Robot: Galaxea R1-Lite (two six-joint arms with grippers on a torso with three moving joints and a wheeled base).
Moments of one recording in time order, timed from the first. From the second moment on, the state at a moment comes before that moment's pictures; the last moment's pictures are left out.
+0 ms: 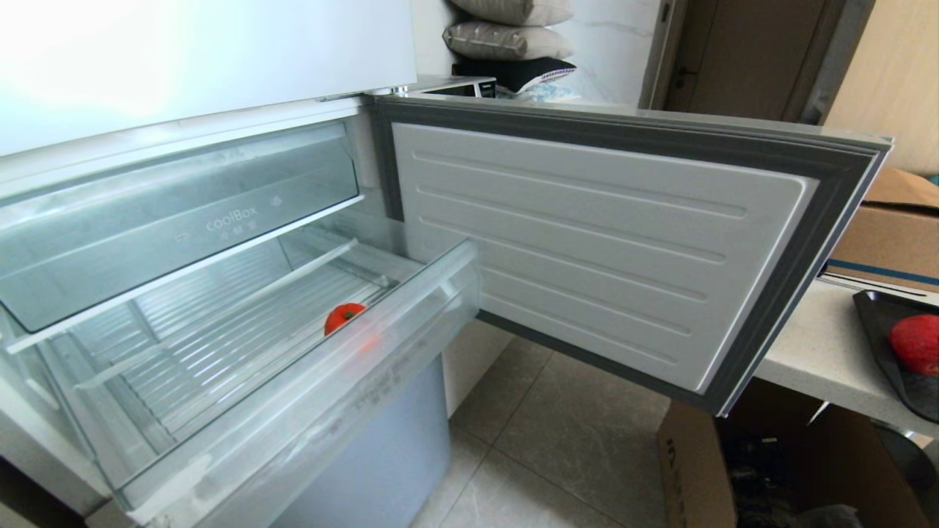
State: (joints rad) left arm 0.01 0.00 -0.03 0.08 0.00 0.01; right arm -0.47 0.86 -0.32 -0.26 -0.07 0.19
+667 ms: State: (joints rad) left arm 0.01 0.00 -0.03 0.08 0.00 0.01; right arm -0.54 1.28 -0.60 -0.29 0.00 0.13
